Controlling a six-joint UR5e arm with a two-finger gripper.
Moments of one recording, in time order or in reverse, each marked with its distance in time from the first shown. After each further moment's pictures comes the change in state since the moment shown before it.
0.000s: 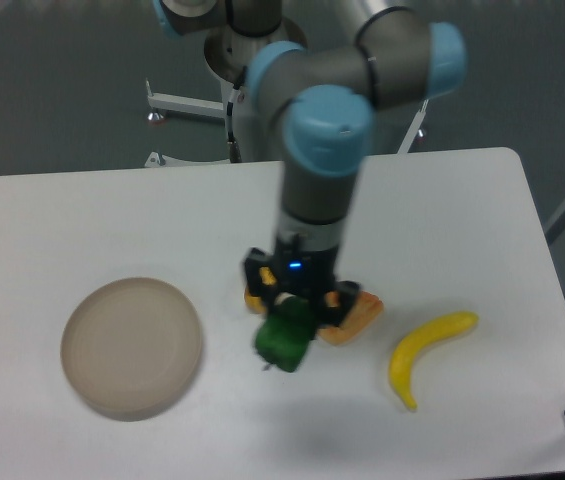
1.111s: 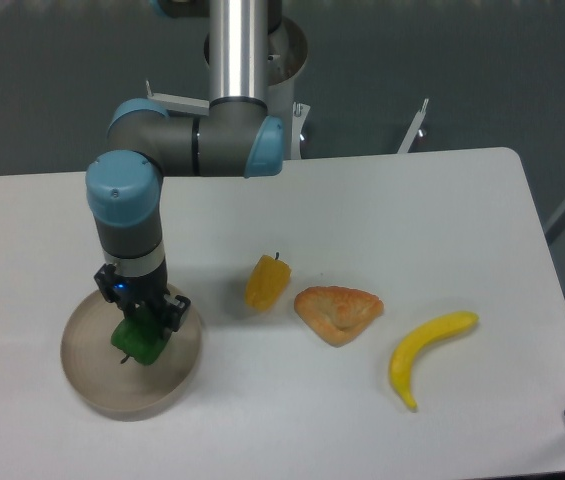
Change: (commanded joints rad) arm -0.207 -0.023 -0.250 0.211 0.034 0.106
